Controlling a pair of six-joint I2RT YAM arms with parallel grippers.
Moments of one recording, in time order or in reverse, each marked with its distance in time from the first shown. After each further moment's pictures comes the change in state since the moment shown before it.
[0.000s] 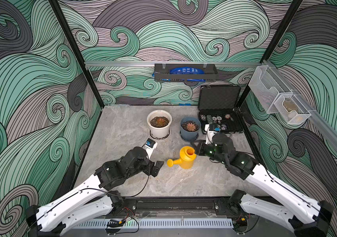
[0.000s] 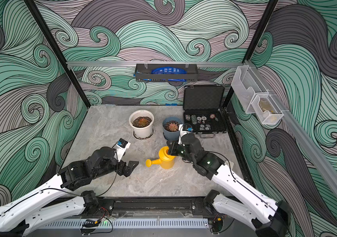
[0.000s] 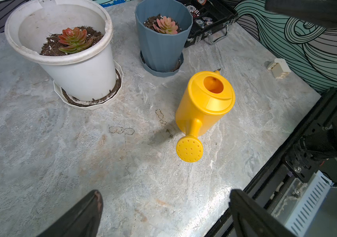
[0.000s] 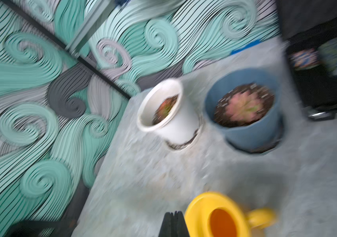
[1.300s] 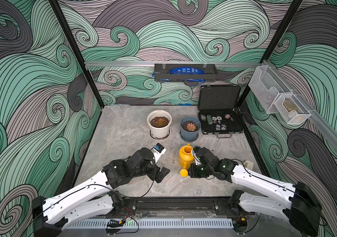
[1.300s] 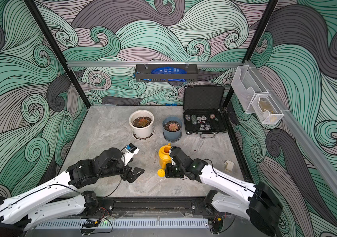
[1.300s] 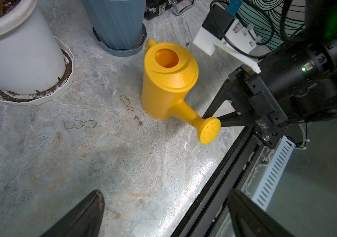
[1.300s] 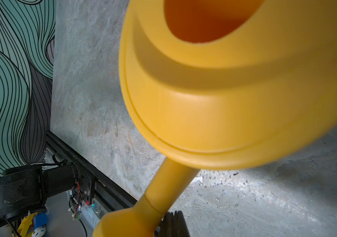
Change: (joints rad) left arm -0.051 0.079 -0.001 0.017 0.148 0.014; right arm 0.342 0.166 -0.208 -0.058 -0.226 0.137
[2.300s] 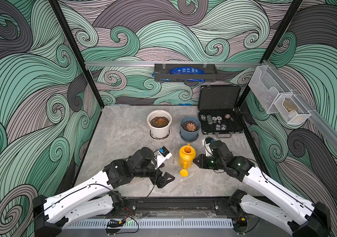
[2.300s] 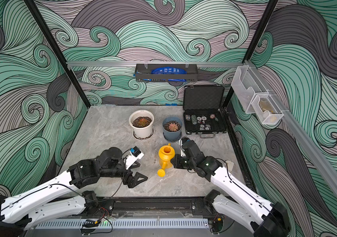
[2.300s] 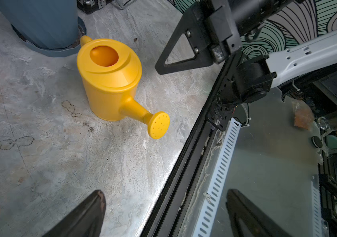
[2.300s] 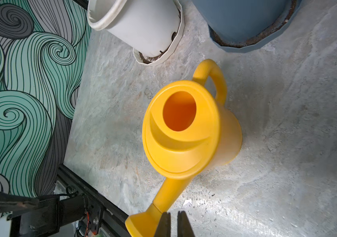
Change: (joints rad) left arm -0.017 0.011 0.000 0.056 0.246 0.031; right arm -0.186 -0.207 0.058 -0.151 0.027 -0.085
